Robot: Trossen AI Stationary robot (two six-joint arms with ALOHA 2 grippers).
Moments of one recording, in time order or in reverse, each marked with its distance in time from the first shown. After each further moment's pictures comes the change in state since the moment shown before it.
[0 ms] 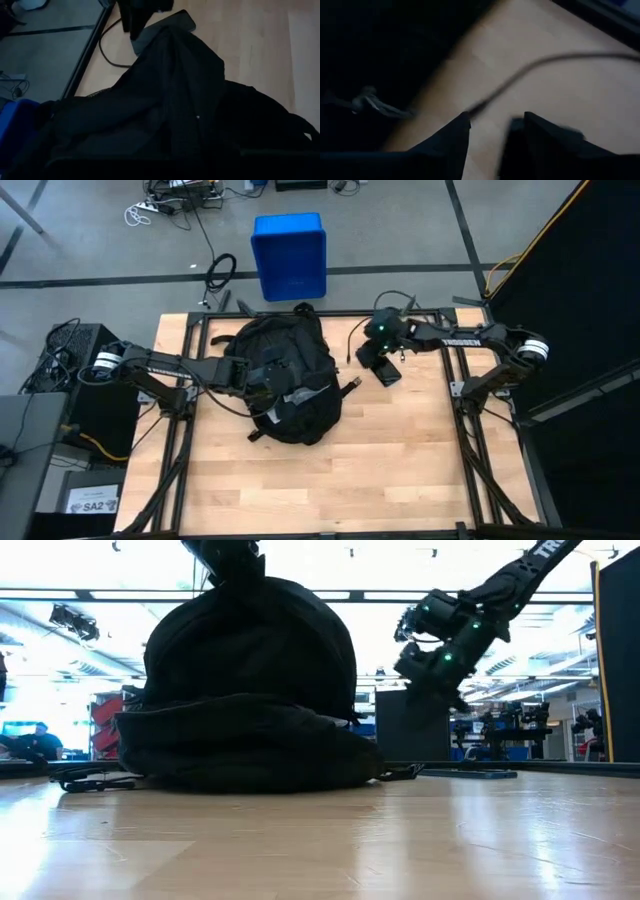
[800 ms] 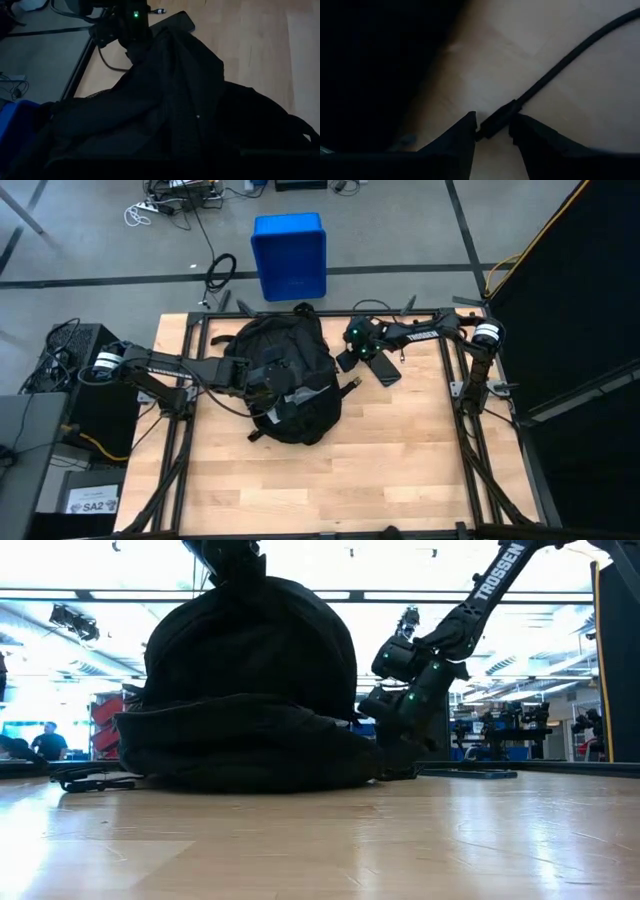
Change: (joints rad) left arm 0.000 0.002 0.000 0.005 0.002 0.001; right arm -0.021 0.388 0.174 0.032 -0.138 0.122
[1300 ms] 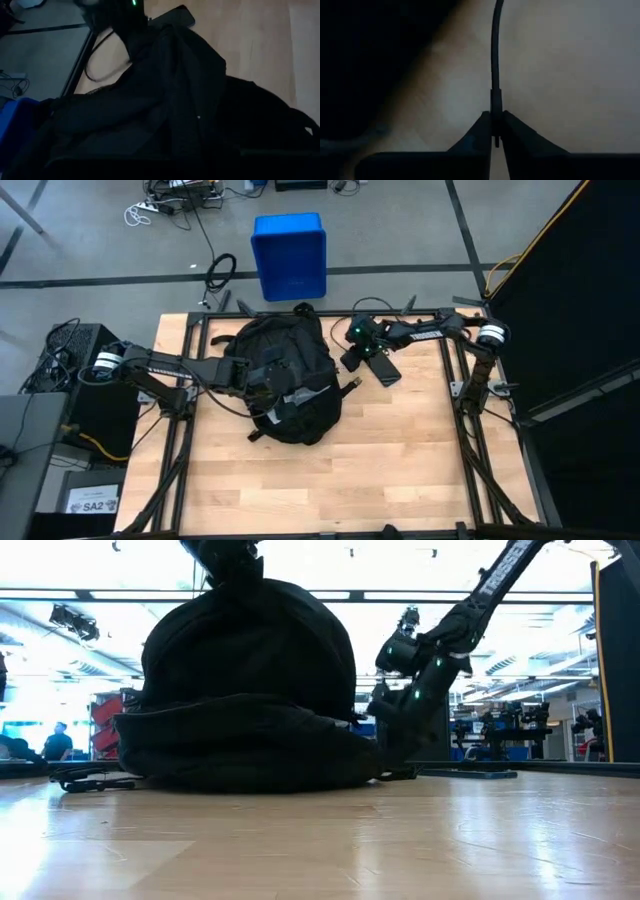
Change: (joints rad) left arm 0.000 0.000 0.000 -0.028 0.000 -0.001; right arm 0.012 -0.080 -0.010 -0.034 0.082 -0.149
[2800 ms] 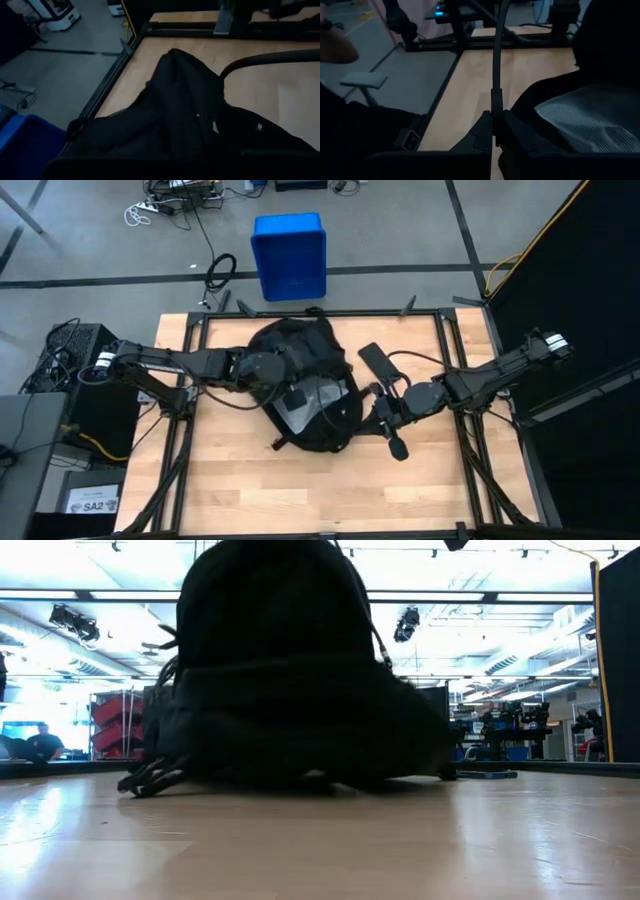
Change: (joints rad) left arm -0.025 0.002 0.204 0.020 -0.086 -0.051; right arm 0.889 -0.581 0.004 0.004 0.128 -0.036
